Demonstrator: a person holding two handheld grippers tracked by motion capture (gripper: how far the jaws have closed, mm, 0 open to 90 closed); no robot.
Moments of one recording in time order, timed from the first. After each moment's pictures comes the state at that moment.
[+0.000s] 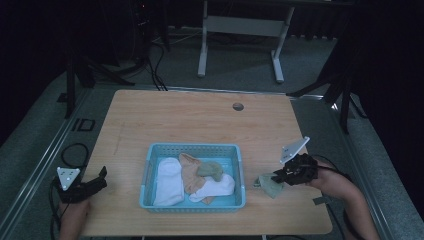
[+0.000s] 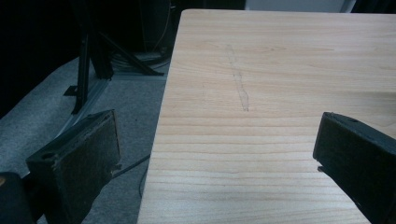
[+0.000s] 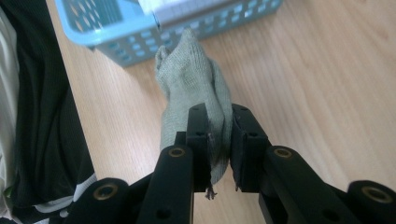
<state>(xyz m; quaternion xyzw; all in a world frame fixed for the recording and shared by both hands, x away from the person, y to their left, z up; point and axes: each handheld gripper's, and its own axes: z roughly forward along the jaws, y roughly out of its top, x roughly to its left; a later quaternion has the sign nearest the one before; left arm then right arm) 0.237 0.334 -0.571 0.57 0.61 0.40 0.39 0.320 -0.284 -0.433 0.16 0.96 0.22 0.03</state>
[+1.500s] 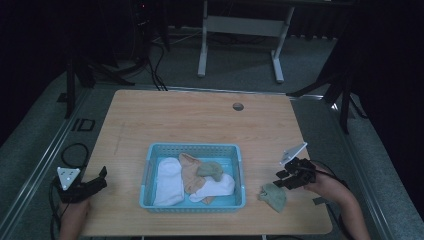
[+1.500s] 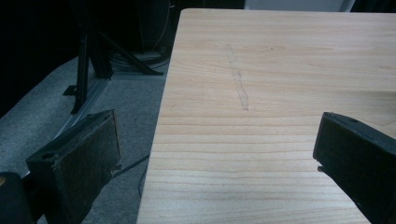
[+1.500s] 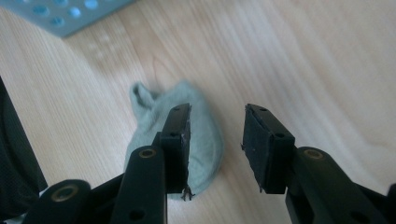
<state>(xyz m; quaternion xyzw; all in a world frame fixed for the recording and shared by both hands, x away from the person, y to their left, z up) 0.237 0.334 -0.571 0.57 0.61 0.39 0.39 0.334 -0.299 -0.475 0.22 0.95 0.20 0.04</state>
